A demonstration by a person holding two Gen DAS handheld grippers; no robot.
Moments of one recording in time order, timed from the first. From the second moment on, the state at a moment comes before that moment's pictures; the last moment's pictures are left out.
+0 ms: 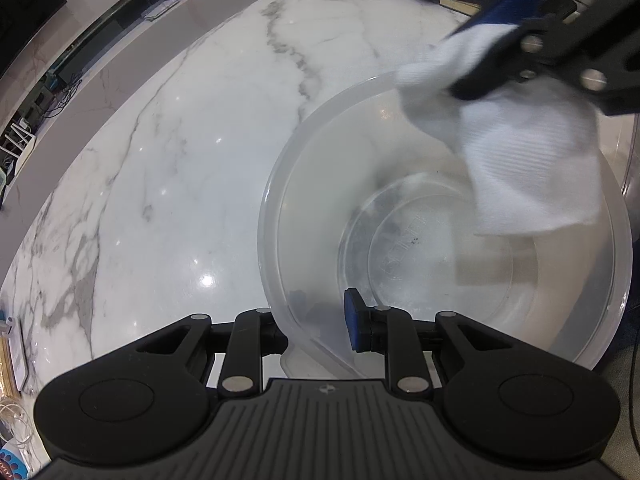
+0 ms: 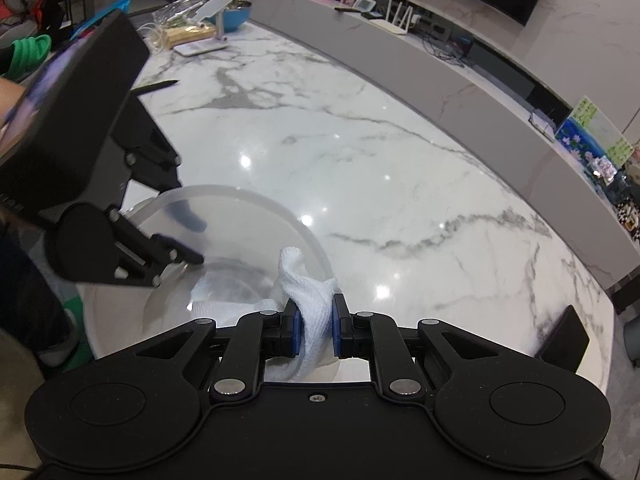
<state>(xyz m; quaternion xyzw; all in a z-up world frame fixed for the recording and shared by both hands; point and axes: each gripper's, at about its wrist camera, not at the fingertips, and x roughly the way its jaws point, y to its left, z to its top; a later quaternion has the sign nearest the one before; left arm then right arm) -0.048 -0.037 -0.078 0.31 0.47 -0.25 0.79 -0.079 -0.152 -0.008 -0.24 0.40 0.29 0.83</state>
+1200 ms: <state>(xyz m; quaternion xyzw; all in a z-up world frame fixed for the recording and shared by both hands) -0.060 -0.040 -0.073 0.31 0.48 -0.25 0.79 -0.130 -0.122 -0.002 -0.25 0.41 0.41 0.78</state>
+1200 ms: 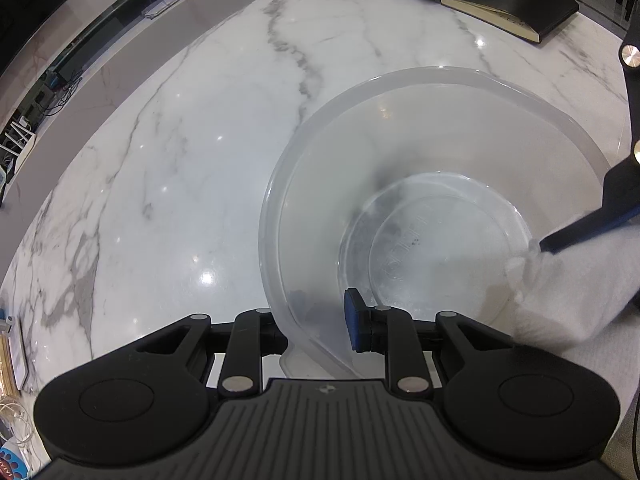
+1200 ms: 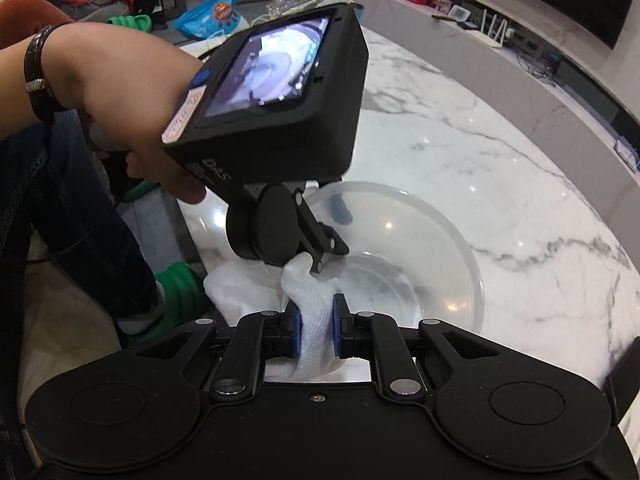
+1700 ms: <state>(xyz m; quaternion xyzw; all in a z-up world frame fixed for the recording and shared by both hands) -0.064 -0.040 -0.072 0.31 0.47 -0.25 0.79 -0.116 -0.140 -0.009 -0.27 0.42 0.34 0.80</state>
